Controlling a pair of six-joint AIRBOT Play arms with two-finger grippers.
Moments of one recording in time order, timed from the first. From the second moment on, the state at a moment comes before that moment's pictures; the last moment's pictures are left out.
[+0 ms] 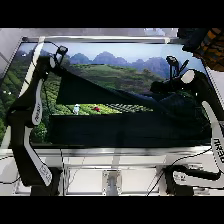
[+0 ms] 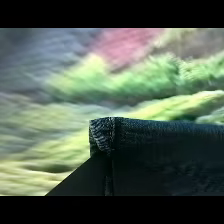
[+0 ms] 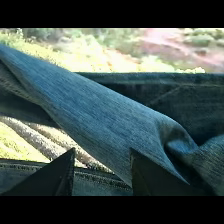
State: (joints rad) left arm -0.02 -2.03 2.05 1.63 -0.96 -1.11; right arm 0.02 -1.38 1.26 -1.26 1.00 1.42
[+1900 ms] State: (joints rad) left arm 0.38 -1.61 1.26 1.21 -0.99 -0.93; right arm 0.02 -1.37 1.26 -1.52 1.23 1.48
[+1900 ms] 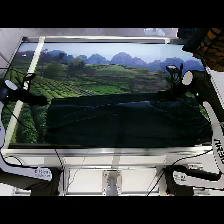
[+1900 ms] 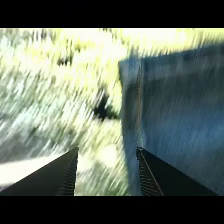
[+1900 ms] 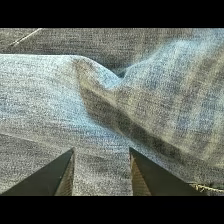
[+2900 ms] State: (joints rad) left arm 0.33 -1.75 1.26 0.95 -0.79 -0.83; right arm -0.21 -1.37 1.26 -1.60 1.12 1.60
